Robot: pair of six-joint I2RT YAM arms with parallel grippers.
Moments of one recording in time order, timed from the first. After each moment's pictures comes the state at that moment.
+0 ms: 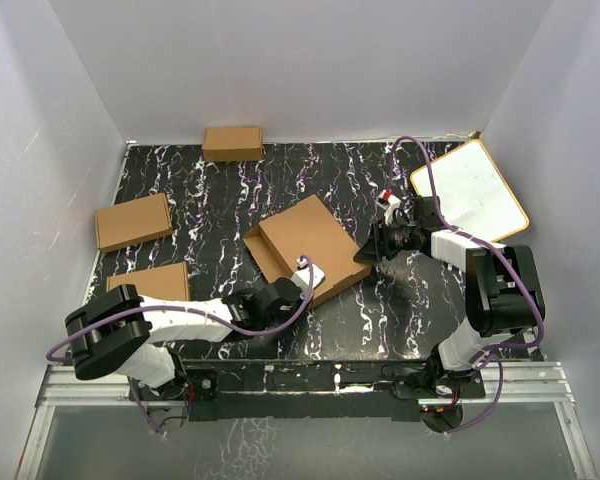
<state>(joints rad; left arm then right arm) -1.12 1.41 0.55 0.20 -0.20 -0.21 0.06 1.62 0.80 -0.11 -0.91 -0.13</state>
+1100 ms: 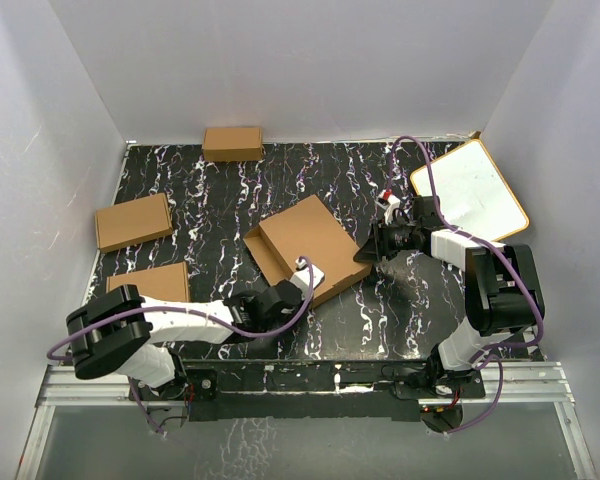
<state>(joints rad) -1.14 1.42 0.56 0.19 -0.25 -0.25 0.06 1.62 0.80 -0.11 -0.92 -0.13</state>
